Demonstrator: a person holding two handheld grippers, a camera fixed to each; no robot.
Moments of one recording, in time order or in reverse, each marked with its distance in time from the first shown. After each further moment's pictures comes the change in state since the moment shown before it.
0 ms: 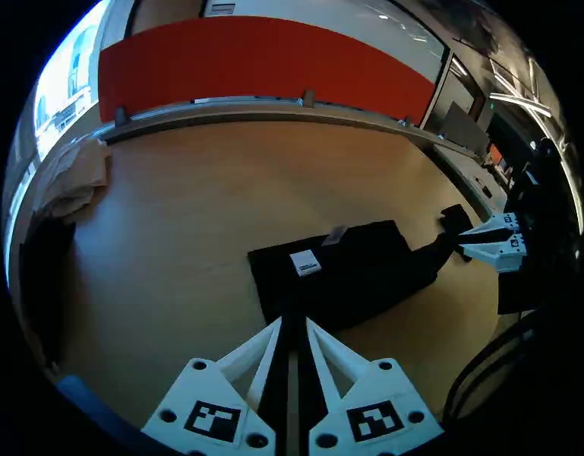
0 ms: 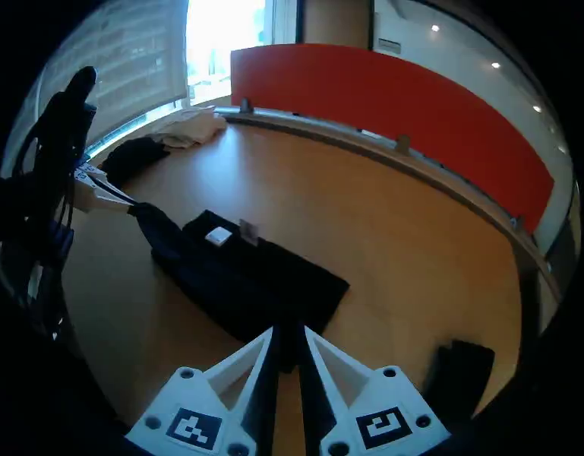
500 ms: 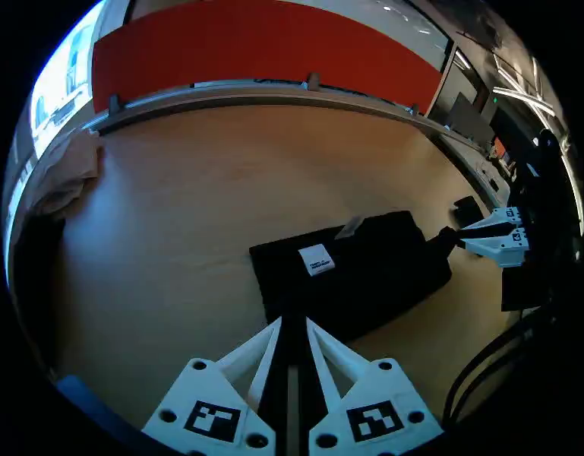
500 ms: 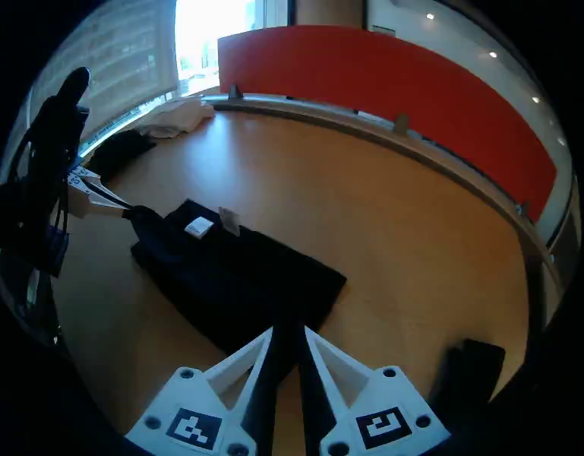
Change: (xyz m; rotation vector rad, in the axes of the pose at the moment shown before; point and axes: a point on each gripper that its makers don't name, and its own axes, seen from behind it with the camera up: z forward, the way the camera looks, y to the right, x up) left arm -0.006 -0.010 0.042 0.009 -0.047 0.000; right arm -0.011 0.014 0.035 -0.006 -0.048 0.027
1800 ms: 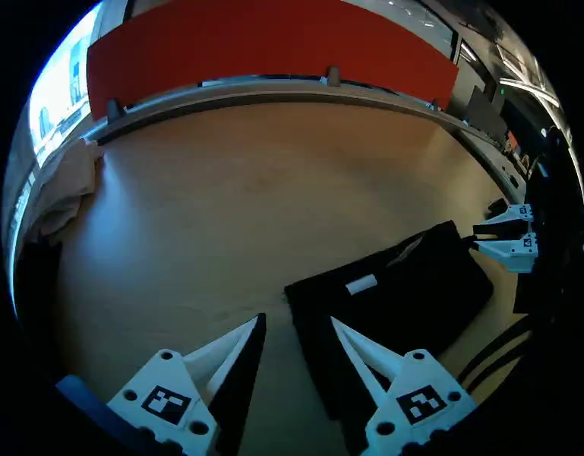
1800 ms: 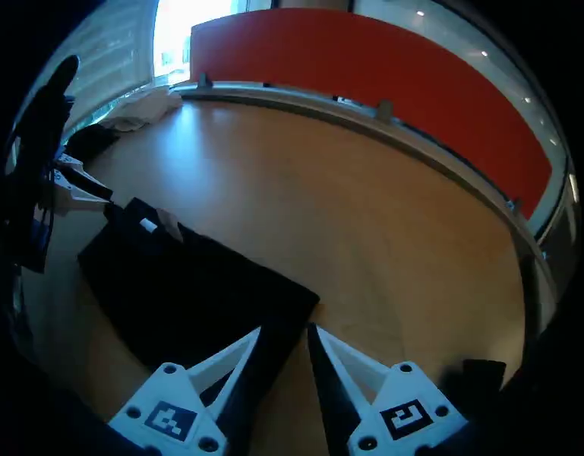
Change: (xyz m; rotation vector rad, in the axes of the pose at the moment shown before) left arm 0.031 -0.046 0.059 0.081 0.006 0.034; right arm 0.008 0.042 0.059 -0.120 -0.020 0.015
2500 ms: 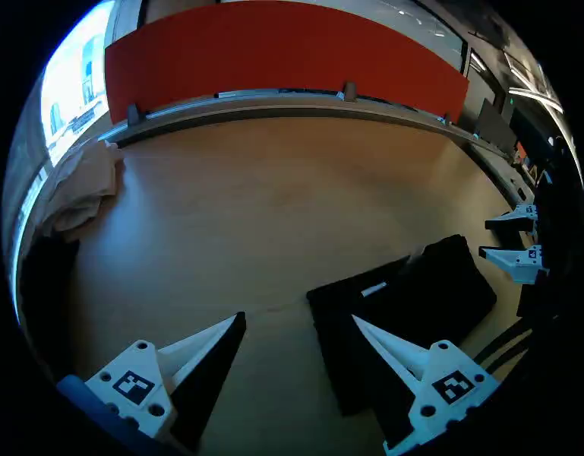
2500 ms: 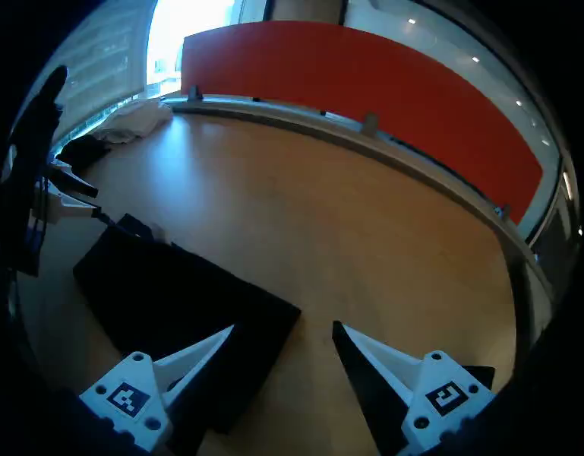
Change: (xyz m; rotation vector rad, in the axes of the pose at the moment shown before) left arm 0.005 -0.018 -0.019 0.053 0.048 -0.035; right arm 0.015 0.012 -0.009 -0.046 0.052 0.006
